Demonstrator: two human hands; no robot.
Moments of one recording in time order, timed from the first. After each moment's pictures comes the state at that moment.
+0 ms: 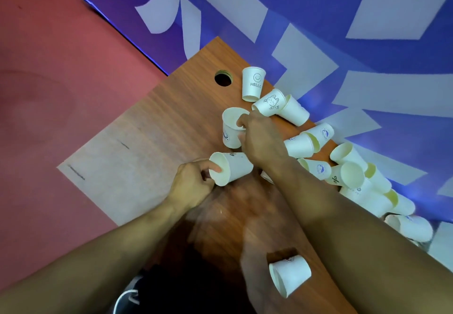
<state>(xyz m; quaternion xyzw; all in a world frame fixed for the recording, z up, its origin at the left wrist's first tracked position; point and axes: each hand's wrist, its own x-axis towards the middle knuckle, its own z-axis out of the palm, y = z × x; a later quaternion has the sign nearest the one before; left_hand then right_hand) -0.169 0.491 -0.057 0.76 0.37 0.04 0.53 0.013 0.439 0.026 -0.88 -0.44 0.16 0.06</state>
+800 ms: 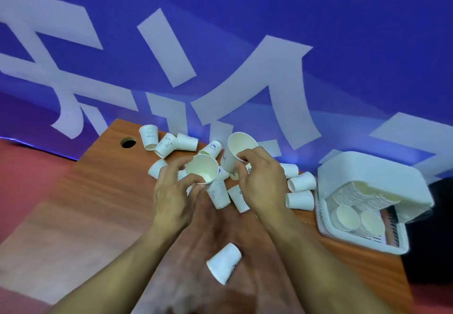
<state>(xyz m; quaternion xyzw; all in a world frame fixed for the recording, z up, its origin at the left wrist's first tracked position) -0.112 0.317 0.088 0.91 0.12 0.26 0.30 -0.031 0.154 0.158 -0.92 -0.21 -0.14 0.28</state>
